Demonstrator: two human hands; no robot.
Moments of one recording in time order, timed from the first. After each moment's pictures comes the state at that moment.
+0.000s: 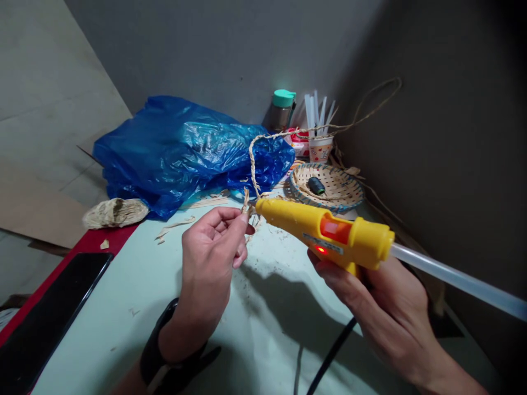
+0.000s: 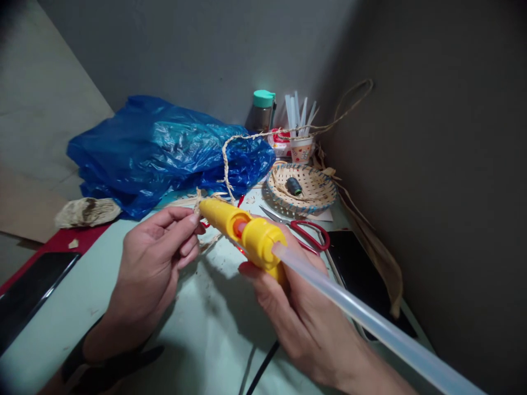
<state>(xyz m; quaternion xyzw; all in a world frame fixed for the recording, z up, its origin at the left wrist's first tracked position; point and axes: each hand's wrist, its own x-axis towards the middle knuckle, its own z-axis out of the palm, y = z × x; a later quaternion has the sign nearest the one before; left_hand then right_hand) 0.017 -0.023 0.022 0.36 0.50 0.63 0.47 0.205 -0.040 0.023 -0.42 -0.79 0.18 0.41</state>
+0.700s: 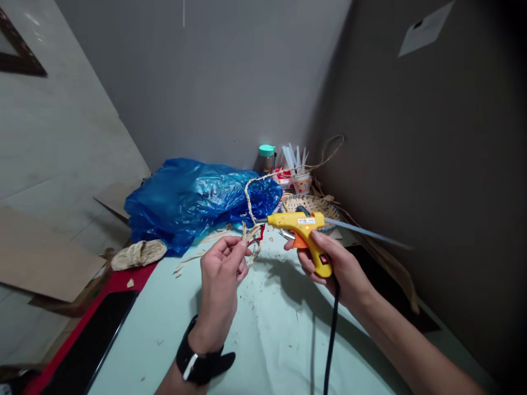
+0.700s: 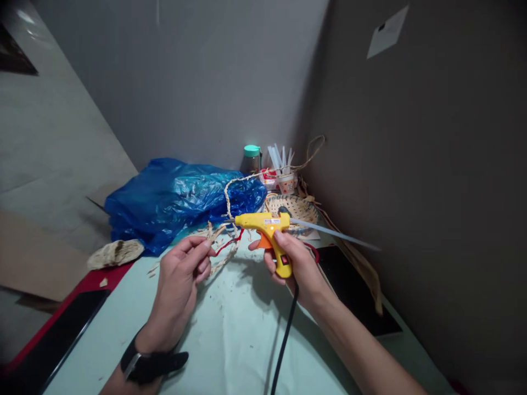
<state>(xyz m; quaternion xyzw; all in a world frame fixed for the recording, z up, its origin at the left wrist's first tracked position) 0.011 -0.021 0.027 0.35 0.47 0.64 0.49 0.202 0.001 0.010 -0.33 -0.44 0.68 0.48</state>
